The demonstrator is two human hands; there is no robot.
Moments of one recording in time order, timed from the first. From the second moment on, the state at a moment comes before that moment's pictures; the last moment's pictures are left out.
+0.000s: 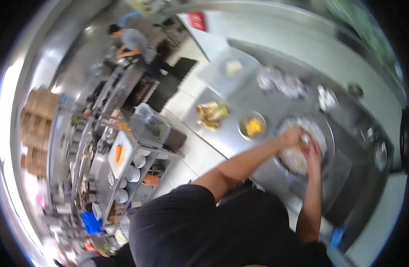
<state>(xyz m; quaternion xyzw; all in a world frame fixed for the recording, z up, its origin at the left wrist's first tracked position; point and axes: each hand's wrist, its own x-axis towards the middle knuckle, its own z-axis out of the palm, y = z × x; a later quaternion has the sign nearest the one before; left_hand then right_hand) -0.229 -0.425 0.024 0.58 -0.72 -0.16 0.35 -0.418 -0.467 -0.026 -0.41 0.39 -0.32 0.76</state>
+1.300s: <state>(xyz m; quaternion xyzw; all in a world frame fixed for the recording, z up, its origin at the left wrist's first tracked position) -0.220 -0.629 0.046 0.65 -0.66 -0.07 0.38 -0.392 -0.647 0.040 -0.70 0.54 -0.39 0.26</state>
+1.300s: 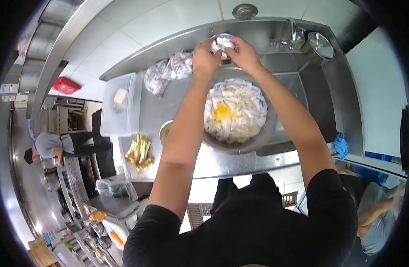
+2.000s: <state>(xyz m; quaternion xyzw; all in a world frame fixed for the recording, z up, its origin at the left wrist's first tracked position) -0.162 -0.707 -0.069 0.55 -0.80 -0.09 0.19 -0.374 -0.691 -0.003 -0.85 0.43 -0.31 0.05</state>
